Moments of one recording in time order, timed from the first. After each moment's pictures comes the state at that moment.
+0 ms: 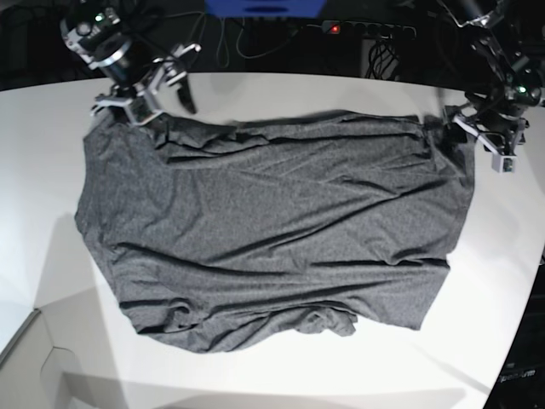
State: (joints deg) left arm 9.4 -9.5 -41.0 82.1 -10.5 -39.4 41.2; right arm -37.1 1.0 13.1 113.9 -4.0 40.0 -19.9
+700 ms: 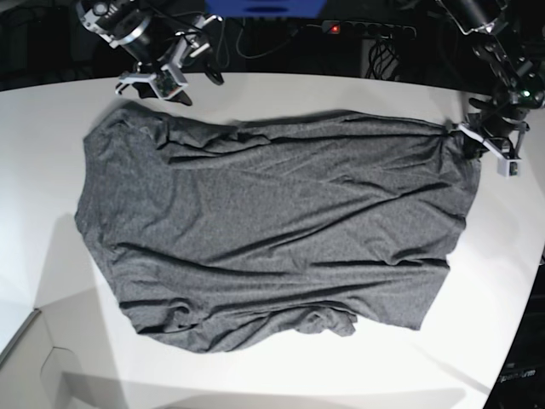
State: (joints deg) left arm 8.0 -10.7 -41.7 79.3 -12.4 -39.5 40.7; right arm -42.0 1.0 8.2 115.4 -3.9 39.9 -19.9
